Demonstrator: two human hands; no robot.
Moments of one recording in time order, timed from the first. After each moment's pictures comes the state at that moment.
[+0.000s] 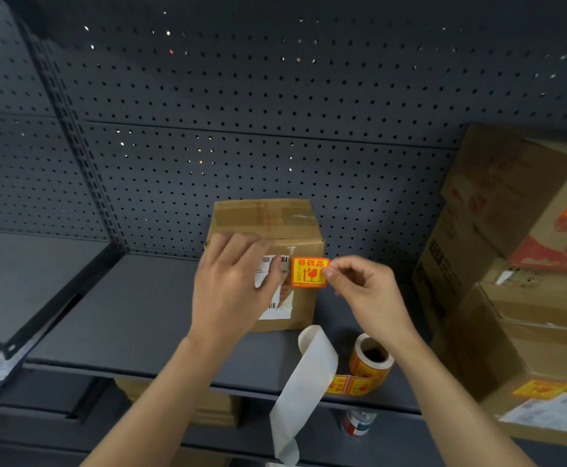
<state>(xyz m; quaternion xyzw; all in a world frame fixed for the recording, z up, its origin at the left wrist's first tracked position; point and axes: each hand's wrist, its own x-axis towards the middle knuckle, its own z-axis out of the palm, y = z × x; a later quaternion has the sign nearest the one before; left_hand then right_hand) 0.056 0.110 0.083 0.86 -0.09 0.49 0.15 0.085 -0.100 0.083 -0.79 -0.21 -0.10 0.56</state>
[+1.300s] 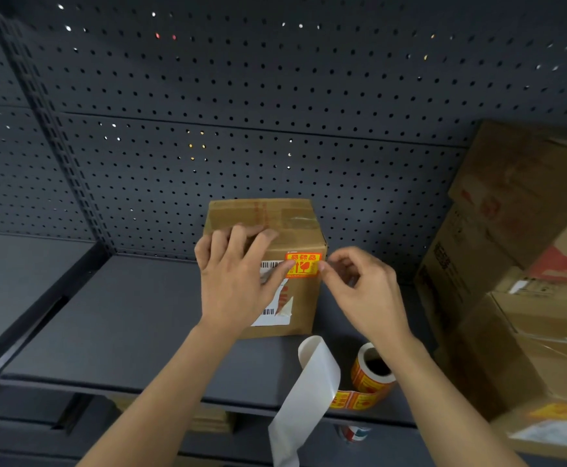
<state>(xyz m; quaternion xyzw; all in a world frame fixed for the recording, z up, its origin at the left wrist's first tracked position) 0.110 0.117 0.055 0.87 -0.04 0.49 0.06 0.115 -0.093 0.071 -0.87 -0.18 -0.25 0.37</state>
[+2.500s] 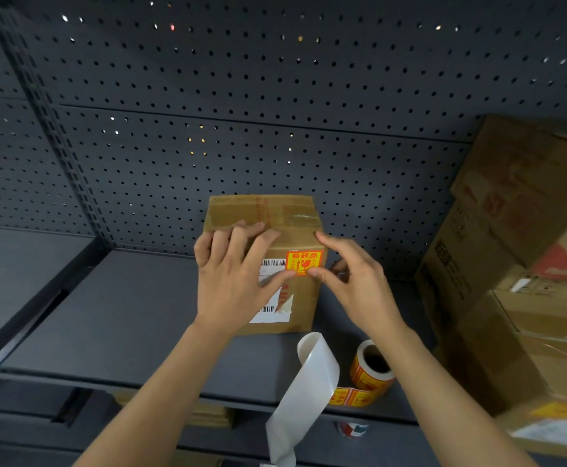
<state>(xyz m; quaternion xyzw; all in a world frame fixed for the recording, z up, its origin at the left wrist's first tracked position) 0.111 0.122 0.048 0.86 -0.07 0.50 0.01 0.133 -0.093 0.059 -0.88 -0.24 -0.19 0.37</state>
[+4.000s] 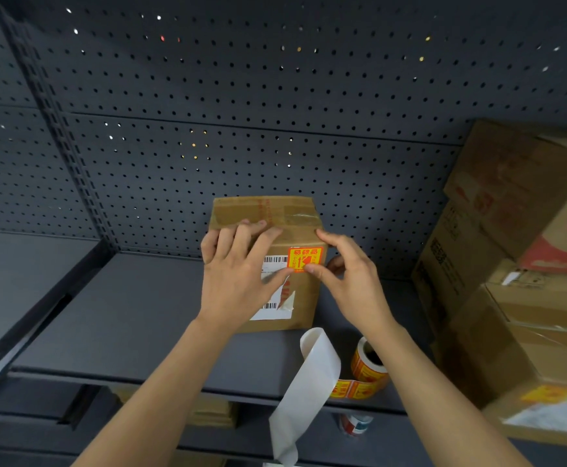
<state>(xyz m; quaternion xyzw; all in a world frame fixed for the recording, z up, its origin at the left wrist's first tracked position) 0.104 0.124 0.054 0.88 -0.10 0.46 0.06 0.127 -0.084 0.059 -0.87 -0.21 -0.18 0.42</state>
